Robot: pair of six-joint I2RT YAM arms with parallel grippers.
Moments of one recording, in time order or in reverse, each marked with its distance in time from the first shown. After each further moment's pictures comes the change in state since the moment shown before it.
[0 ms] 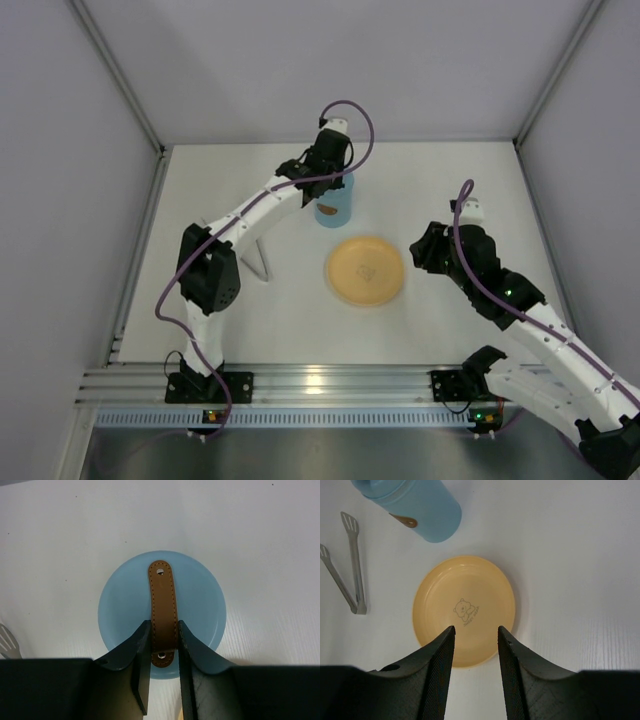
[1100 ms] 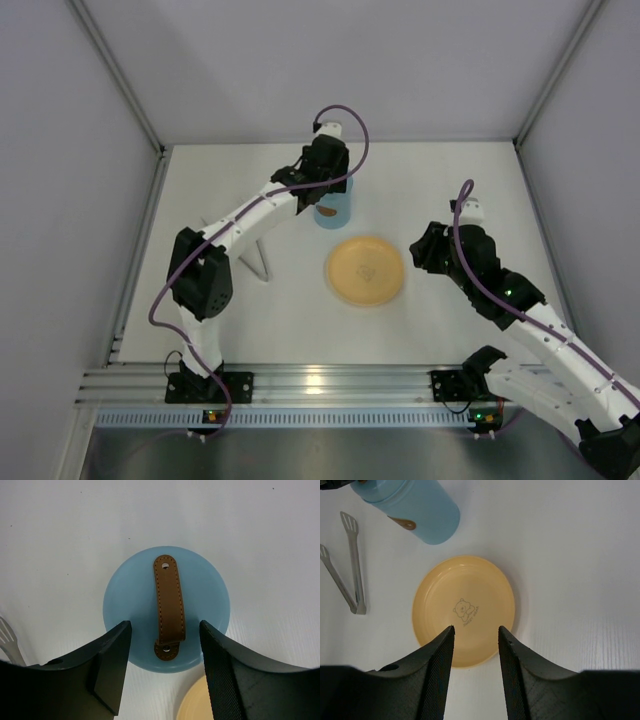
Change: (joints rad) left arm -0.005 -0.072 -0.132 0.081 -0.023 -0.030; right arm 0.000 0.000 0.000 0.000 0.000 -0.001
